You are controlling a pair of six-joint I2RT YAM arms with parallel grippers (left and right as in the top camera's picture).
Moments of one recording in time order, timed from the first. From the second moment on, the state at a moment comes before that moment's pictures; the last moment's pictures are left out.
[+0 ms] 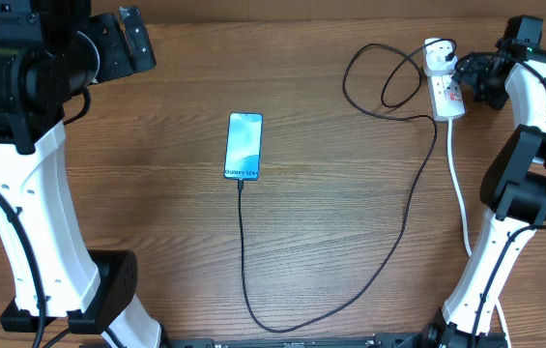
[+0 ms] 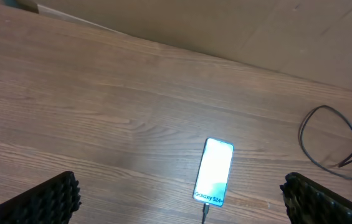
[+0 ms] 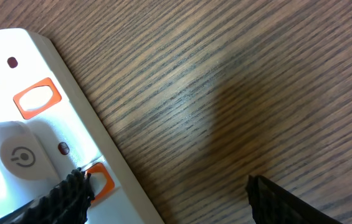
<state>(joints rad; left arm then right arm) -0.06 1.87 2.77 -1.69 -0.07 -0.31 -0.31 2.51 2.17 -0.80 -0.07 0.33</state>
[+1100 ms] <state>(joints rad) -0.06 1.87 2.77 -1.69 -0.07 -0.31 -0.30 2.52 2.19 -0.85 -0.08 0.29</state>
